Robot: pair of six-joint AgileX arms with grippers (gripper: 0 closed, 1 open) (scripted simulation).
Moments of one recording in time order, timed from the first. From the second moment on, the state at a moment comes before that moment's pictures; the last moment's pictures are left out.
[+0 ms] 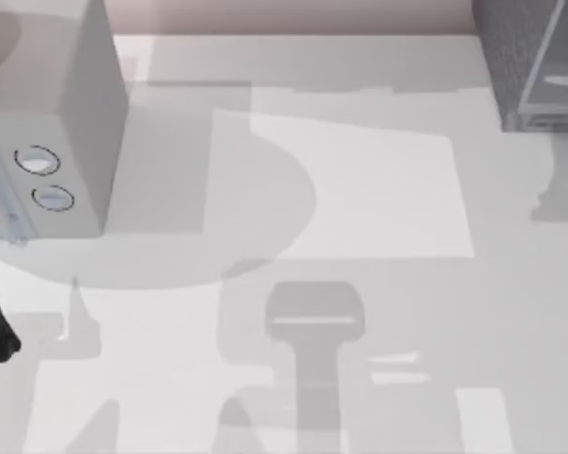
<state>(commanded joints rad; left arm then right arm) 0.00 0.00 0.00 0.00 0.00 0.00 -0.15 1.04 0.48 0.59 -0.11 -0.01</state>
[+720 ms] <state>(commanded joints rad) 0.00 0.00 0.00 0.00 0.00 0.00 -0.27 2.07 0.93 1.14 -0.24 0.01</state>
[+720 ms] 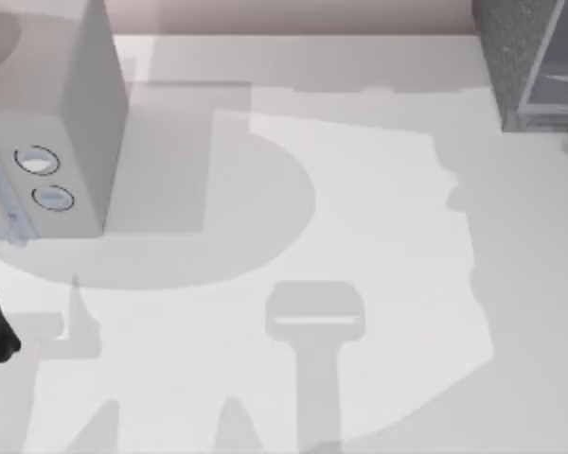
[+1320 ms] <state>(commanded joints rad) 0.00 0.00 0.00 0.00 0.00 0.00 -0.27 2.17 0.98 1.20 -0.26 0.02</state>
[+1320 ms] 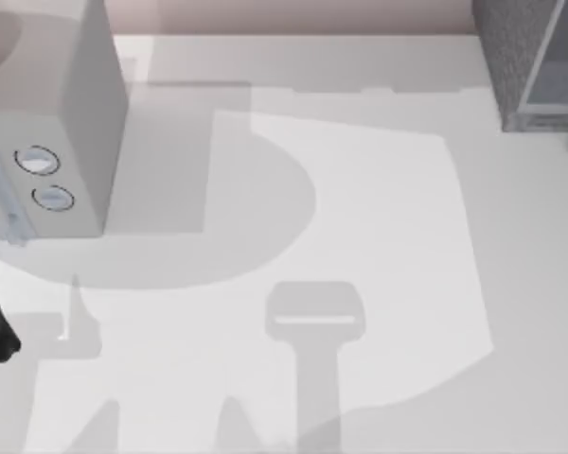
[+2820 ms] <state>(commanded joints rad) 0.00 0.00 0.00 0.00 0.00 0.00 -0.22 2.43 1.61 0.83 -0.20 0.01</state>
